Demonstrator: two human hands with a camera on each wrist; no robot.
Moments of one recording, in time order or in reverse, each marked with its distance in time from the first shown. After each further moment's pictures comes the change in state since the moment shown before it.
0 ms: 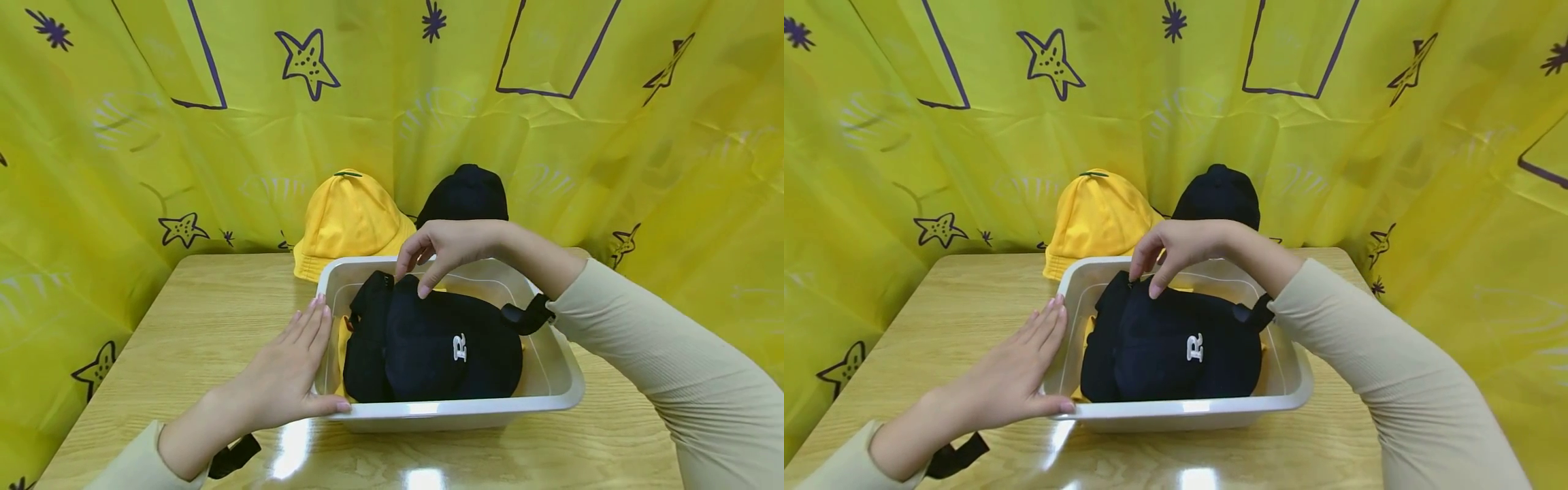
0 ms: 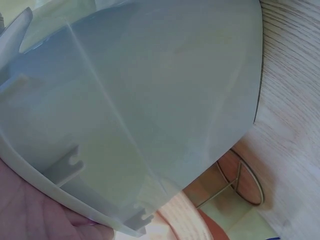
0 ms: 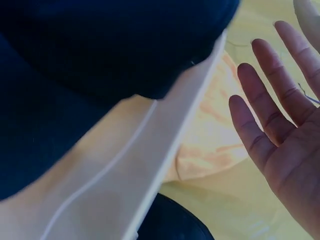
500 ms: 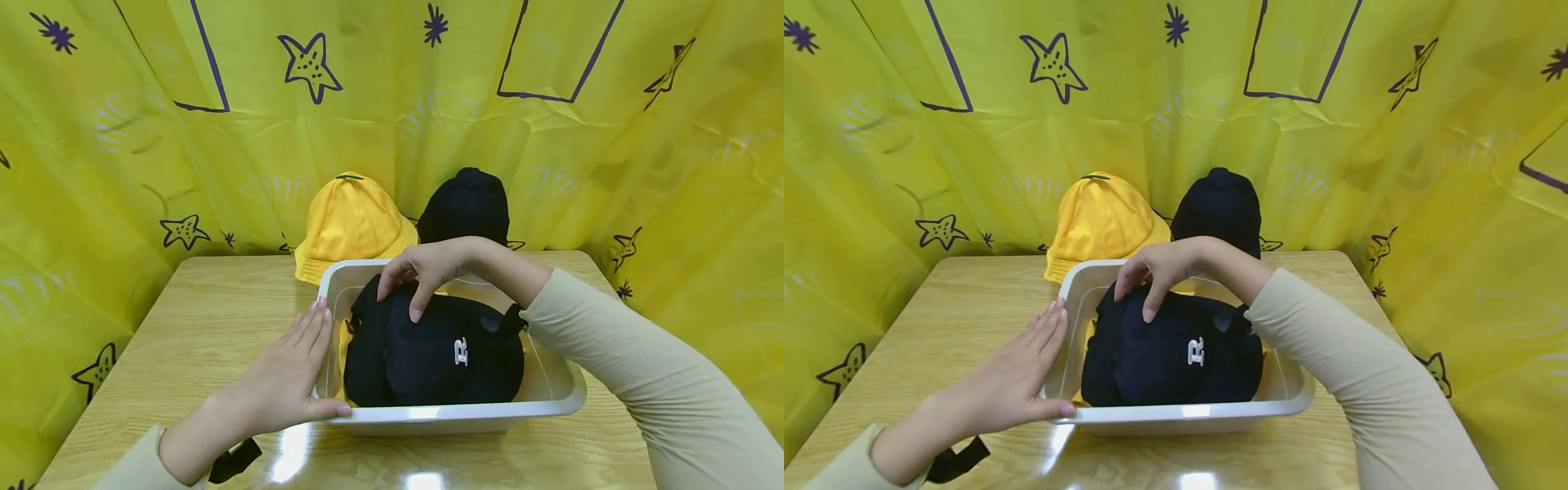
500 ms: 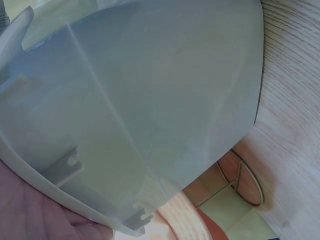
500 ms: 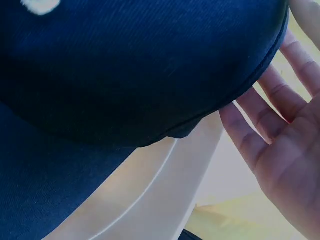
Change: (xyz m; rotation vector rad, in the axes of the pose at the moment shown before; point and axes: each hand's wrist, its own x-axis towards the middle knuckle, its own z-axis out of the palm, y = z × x) left_hand 0.000 0.000 0.001 0.008 0.033 0.018; right_hand 0.028 0.012 0.015 0.049 -0.182 0.045
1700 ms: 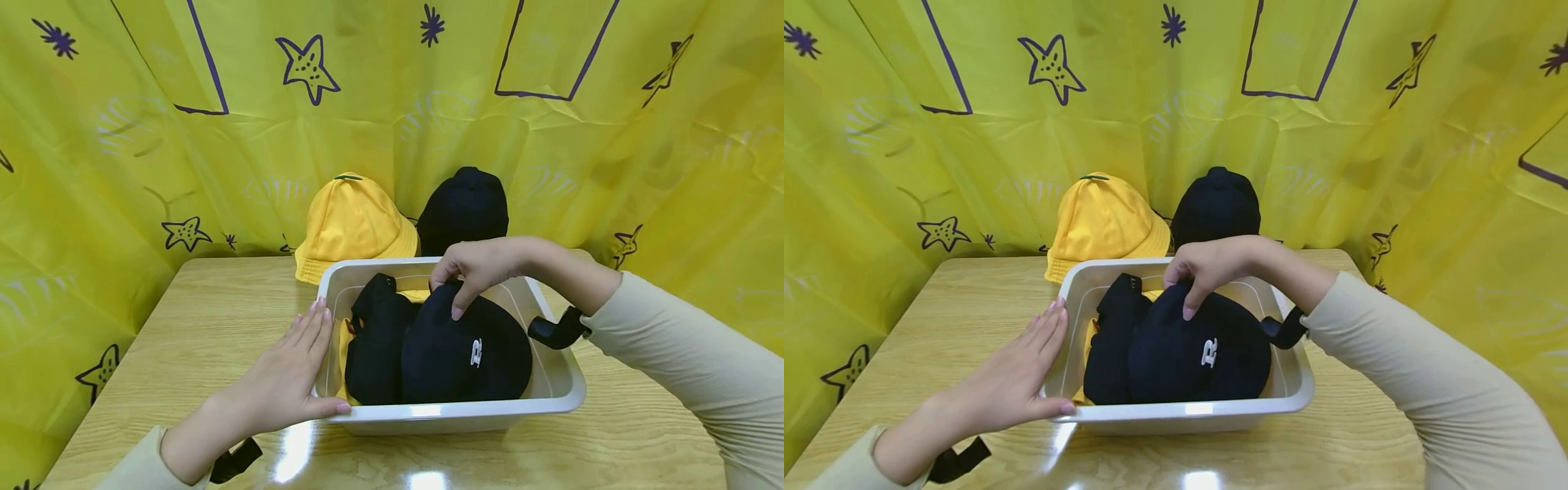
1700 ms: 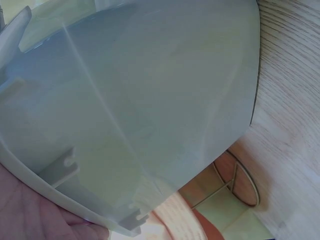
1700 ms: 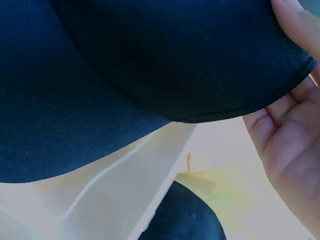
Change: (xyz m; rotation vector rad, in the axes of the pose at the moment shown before) left_hand 0.000 0.002 0.000 -0.006 -0.002 -0.014; right_hand -0.059 -0.001 0.009 -0.060 0.055 0.057
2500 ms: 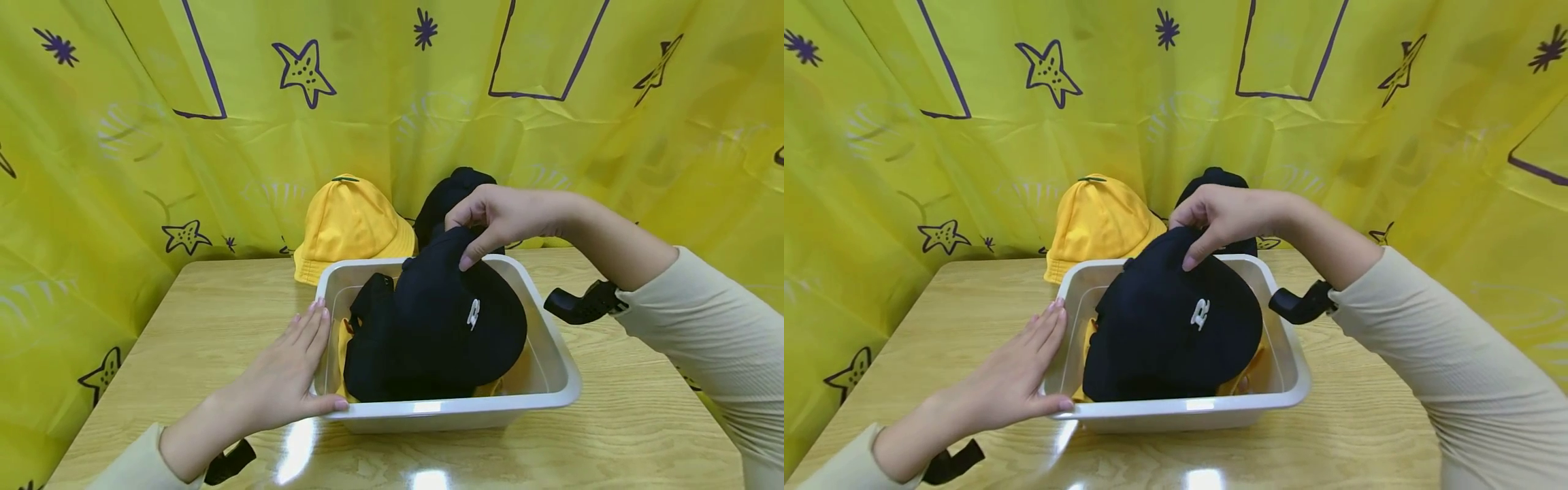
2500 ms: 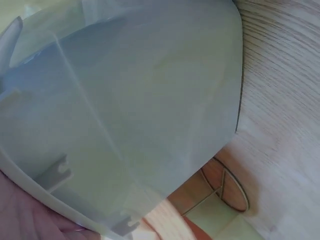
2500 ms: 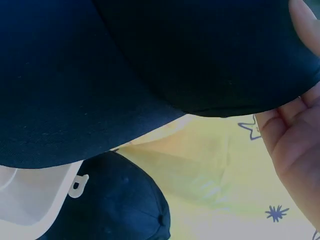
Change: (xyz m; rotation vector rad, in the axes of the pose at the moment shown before) left_hand 0.000 0.002 -0.005 0.022 0.014 0.013; right_hand -0.047 -0.034 -0.032 -0.020 0.237 -0.139
